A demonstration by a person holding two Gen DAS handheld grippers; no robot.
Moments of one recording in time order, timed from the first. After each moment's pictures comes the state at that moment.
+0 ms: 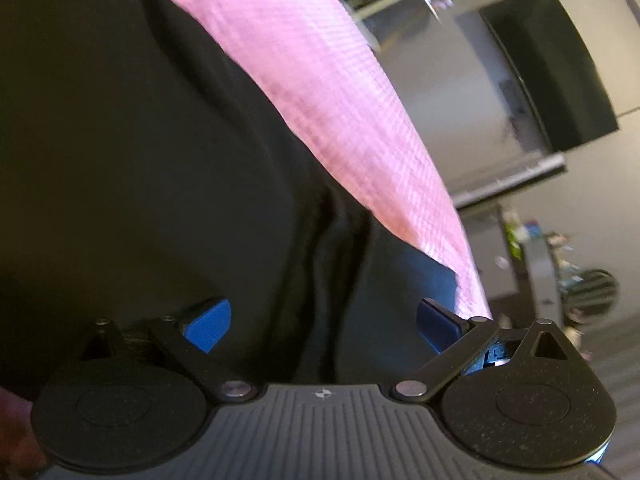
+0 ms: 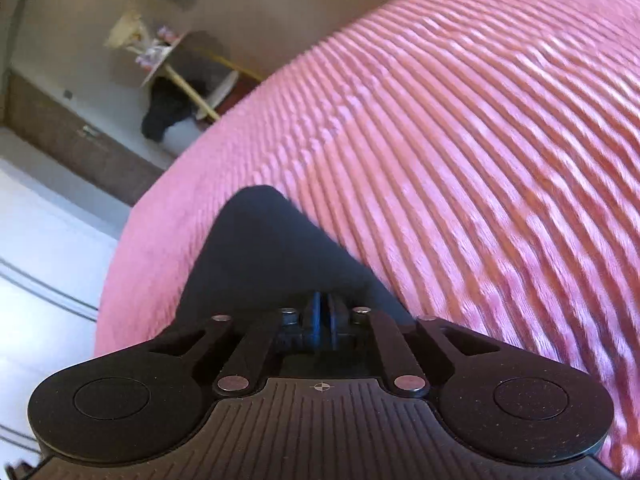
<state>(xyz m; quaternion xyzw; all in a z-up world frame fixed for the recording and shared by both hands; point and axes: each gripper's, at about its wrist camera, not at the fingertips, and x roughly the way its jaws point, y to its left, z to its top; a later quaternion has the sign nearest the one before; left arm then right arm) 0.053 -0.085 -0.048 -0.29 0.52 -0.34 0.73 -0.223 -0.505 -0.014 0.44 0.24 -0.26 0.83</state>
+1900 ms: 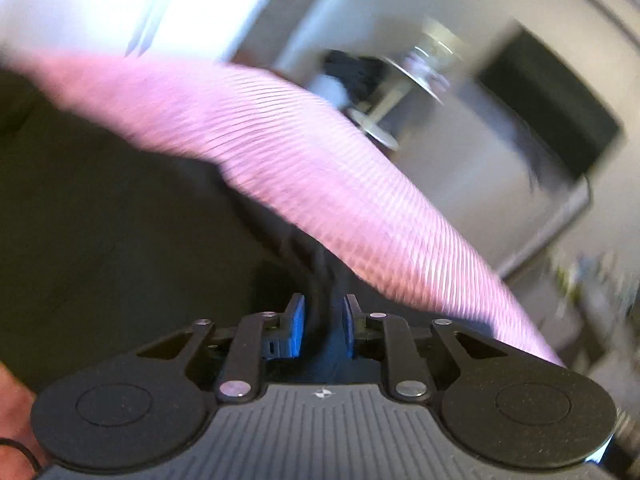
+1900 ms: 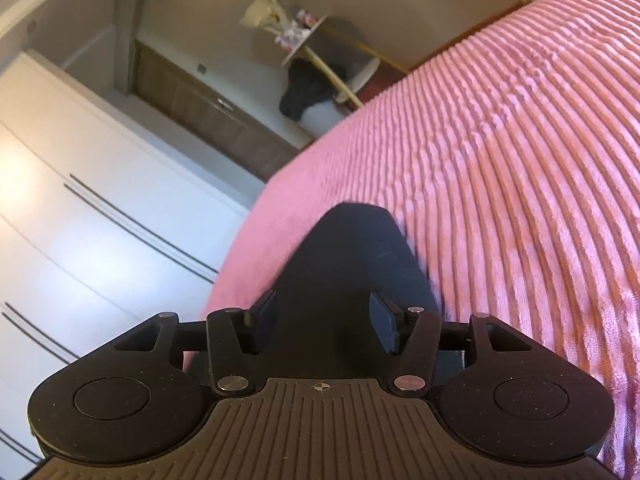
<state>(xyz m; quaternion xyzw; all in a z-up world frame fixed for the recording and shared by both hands) 0.038 0.041 -0.028 -0.26 0.36 -0.25 0.86 -0.191 -0.487 -0.001 0.44 0.19 -0.07 0.87</state>
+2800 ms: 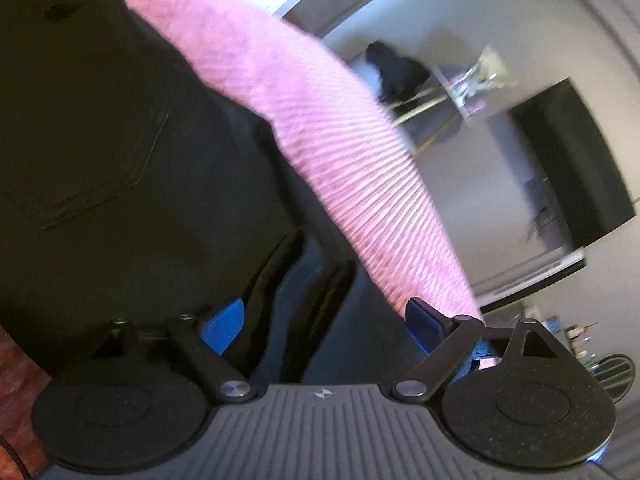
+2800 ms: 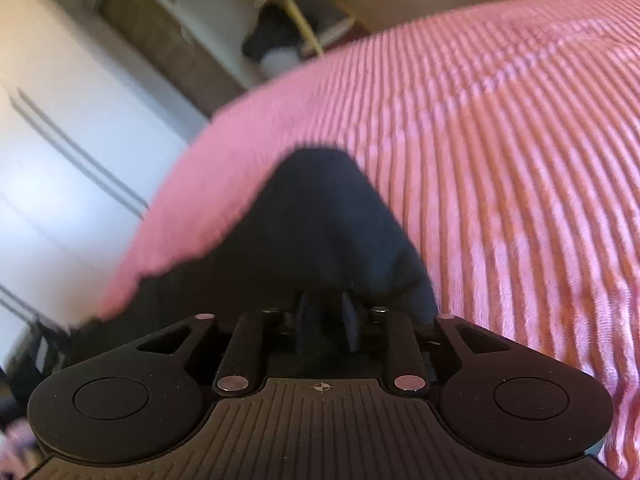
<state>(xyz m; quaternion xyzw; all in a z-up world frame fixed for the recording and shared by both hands) 0.050 0.048 -0.047 -0.34 0.41 -0.24 0.81 -0.171 -0.464 -0.008 0.38 0.26 -0.11 0.88</state>
